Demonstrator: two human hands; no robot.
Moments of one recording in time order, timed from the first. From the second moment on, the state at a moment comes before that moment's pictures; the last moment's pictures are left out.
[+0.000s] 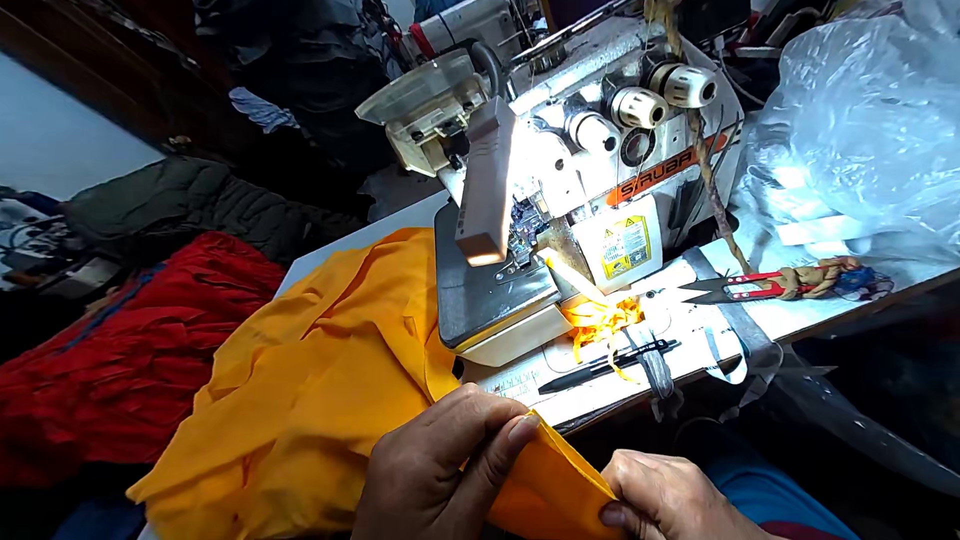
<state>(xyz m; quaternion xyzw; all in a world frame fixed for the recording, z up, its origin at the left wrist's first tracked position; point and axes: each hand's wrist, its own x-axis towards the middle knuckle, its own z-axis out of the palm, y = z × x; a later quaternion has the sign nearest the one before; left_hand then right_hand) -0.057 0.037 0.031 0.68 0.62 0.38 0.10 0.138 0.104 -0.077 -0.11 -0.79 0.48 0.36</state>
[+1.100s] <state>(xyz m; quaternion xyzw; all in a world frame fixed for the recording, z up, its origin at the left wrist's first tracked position) -0.042 0.035 0.004 0.71 0.55 0.42 0.15 0.121 0.116 -0.063 -0.07 -0.71 0.50 0.49</state>
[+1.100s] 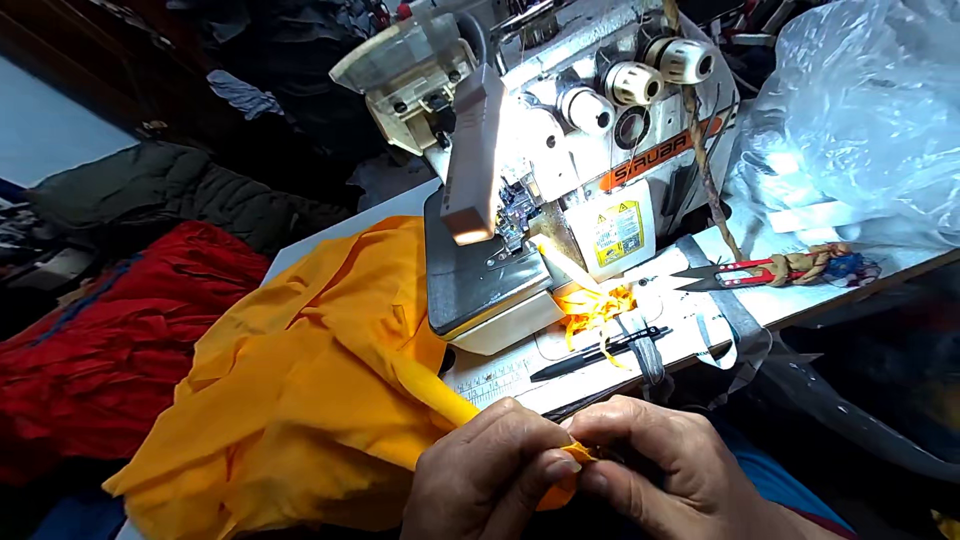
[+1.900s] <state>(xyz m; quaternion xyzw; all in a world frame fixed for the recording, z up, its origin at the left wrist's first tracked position) -0.047 0.029 0.010 0.70 0.56 0.40 0.18 0.124 0.113 -0.057 -0.10 -0.73 0.48 0.47</state>
